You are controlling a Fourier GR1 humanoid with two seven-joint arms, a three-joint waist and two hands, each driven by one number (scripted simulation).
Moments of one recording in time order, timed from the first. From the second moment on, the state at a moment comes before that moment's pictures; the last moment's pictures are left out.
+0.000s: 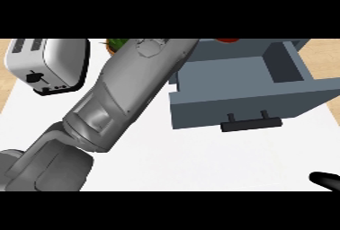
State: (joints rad) left arm -1.59 0.00 -0.27 -0.37 0.42 0.55 0.12; right arm -0.02 -0.15 -0.32 -2.24 -0.11 0.09 0.36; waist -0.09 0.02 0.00
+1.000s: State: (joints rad) left arm -1.61 0.00 -0.30 -0.32 0.57 0.65 0.02; right arm -0.15 -0.28 -0.18 -2.14 0.21 0.14 0.23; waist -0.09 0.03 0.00
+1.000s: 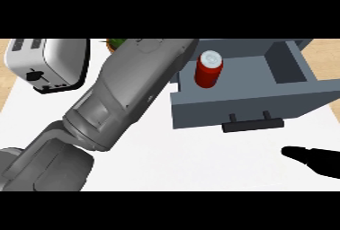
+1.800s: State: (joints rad) left arm -1.64 0.00 -0.28 -0.27 0.58 0.62 -0.02; right arm -0.36 -0.31 0.09 -1.69 0.74 -0.01 0.08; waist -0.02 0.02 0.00
